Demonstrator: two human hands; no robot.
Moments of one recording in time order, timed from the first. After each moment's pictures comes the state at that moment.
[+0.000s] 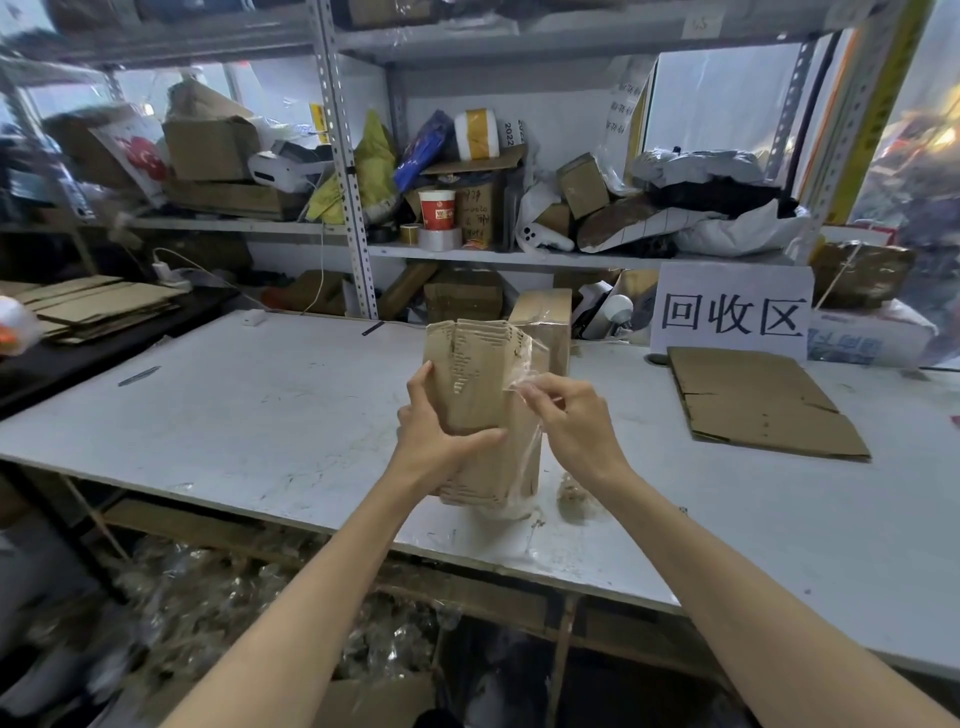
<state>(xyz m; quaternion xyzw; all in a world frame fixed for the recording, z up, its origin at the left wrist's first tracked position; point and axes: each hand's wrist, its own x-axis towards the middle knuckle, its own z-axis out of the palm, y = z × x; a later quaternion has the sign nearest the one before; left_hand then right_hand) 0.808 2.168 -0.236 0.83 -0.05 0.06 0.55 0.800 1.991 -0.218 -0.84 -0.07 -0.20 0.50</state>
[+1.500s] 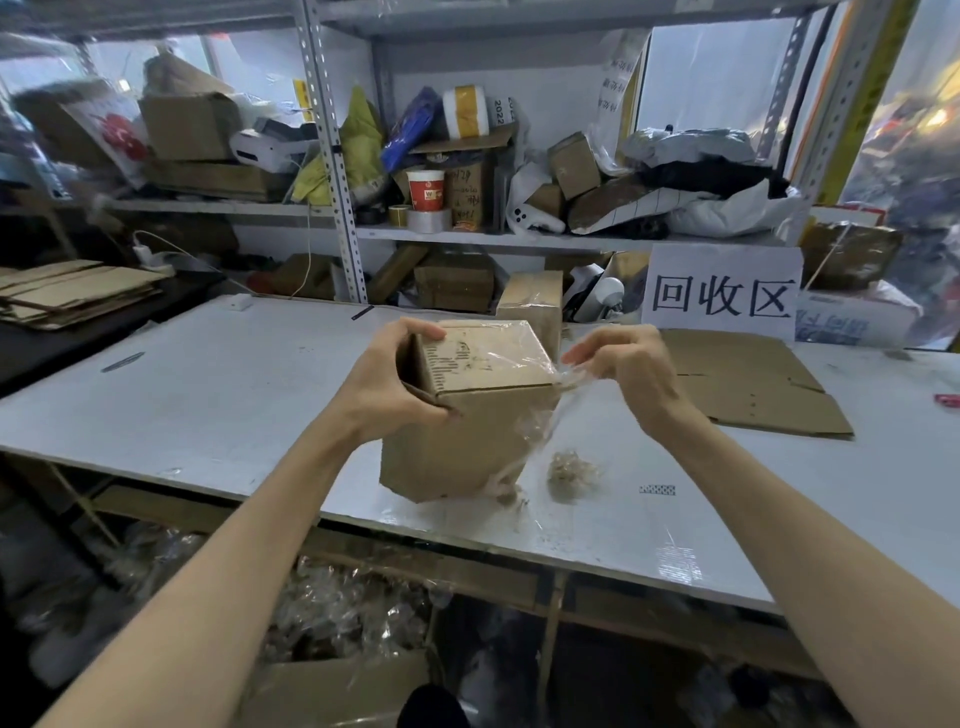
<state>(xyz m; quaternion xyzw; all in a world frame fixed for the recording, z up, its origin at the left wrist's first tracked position) 0.814 2.204 -0.193 0.85 -0.21 0.08 0.48 0.787 1.940 -0.174 -0.80 -0.08 -0.16 0.58</state>
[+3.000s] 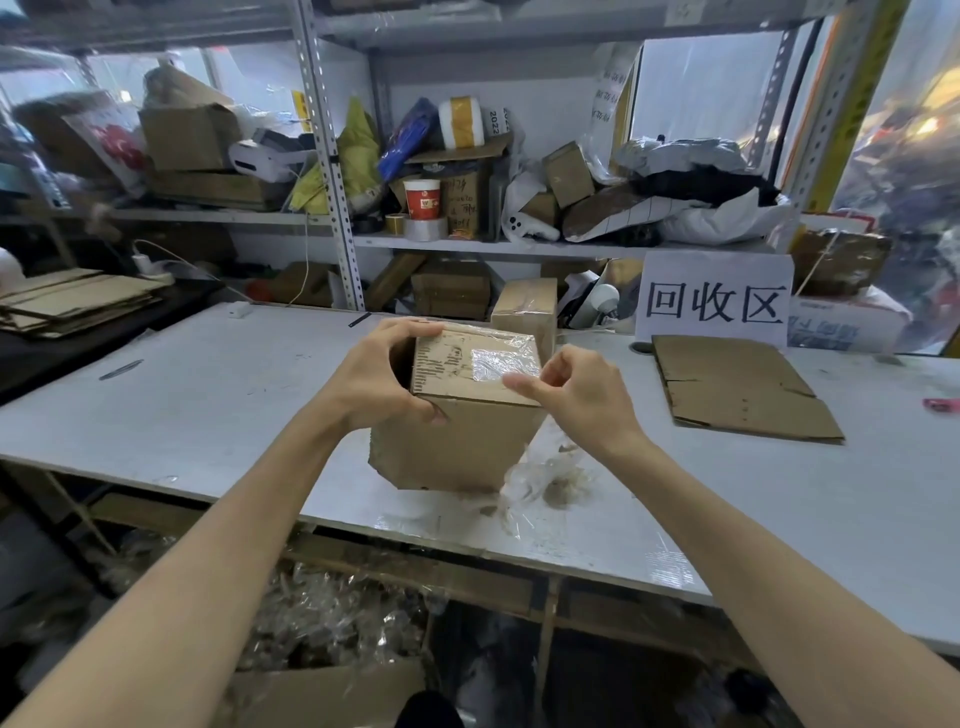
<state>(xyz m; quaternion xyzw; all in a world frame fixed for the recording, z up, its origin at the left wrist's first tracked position) 0.822 2.206 -0.175 0.88 -0.22 0.07 0.42 0.781 1.972 -0.191 -0.89 -0.02 -0.19 0.41</state>
